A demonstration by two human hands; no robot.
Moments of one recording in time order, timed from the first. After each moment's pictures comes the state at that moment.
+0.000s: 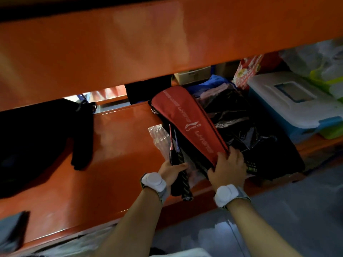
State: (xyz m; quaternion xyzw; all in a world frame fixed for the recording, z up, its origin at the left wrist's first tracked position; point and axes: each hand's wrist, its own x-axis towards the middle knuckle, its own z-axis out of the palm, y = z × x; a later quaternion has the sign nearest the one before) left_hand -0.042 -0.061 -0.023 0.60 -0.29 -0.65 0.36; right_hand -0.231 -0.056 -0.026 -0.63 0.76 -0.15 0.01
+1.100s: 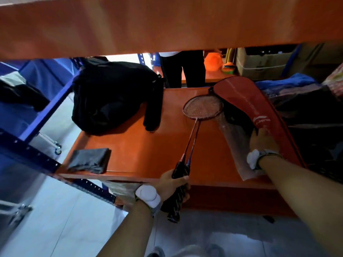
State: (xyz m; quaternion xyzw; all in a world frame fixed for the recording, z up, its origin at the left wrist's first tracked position) left_hand 0.127 0.117 -0.025 0.60 -0.29 -0.63 0.40; right_hand -0.134 -0.124 -0.025 -0.75 0.66 0.10 -0.01
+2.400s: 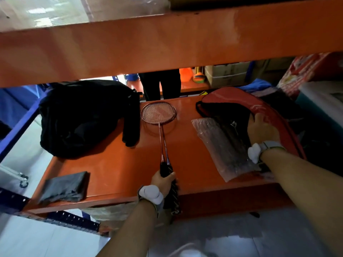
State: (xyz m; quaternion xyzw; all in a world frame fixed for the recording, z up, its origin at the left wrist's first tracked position) left_hand 0.114 0.068 -0.029 0.68 -0.25 -0.54 0.42; right_hand -0.180 -0.121 0.051 -0.73 0.66 0.05 -0.18
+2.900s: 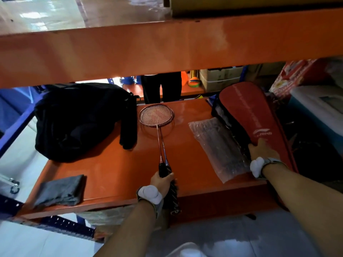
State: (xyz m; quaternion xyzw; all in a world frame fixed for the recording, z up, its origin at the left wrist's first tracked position) left_hand 0.113 0.066 -0.027 0.67 -0.20 -0.56 0.45; right_hand -0.210 -0.104 -0.005 -0.66 0.74 0.02 0.06
